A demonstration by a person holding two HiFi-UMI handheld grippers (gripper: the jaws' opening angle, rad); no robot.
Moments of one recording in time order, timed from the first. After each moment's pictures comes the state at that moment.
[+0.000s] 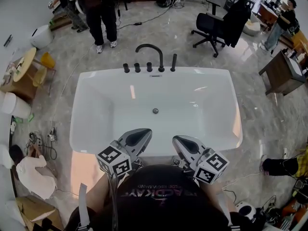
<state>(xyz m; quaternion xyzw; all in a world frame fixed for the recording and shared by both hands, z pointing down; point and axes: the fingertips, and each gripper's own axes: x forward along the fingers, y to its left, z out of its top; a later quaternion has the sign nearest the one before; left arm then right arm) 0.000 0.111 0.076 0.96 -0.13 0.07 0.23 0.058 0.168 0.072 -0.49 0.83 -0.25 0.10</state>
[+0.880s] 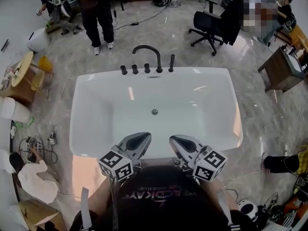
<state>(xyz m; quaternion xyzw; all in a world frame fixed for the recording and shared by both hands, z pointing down) 0.002 0.111 0.092 0.96 -0.14 0.10 0.24 0.057 0.154 0.081 -0.47 0.84 -0.26 0.08</state>
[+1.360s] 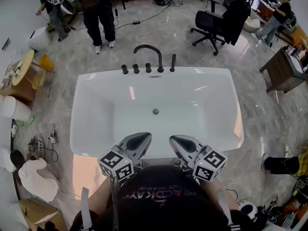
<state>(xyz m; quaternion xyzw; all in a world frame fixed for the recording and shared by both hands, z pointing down) 0.000 0.110 0.095 0.95 -0.15 0.11 0.24 0.055 0.150 0.083 -0.47 0.84 -0.26 0.08</state>
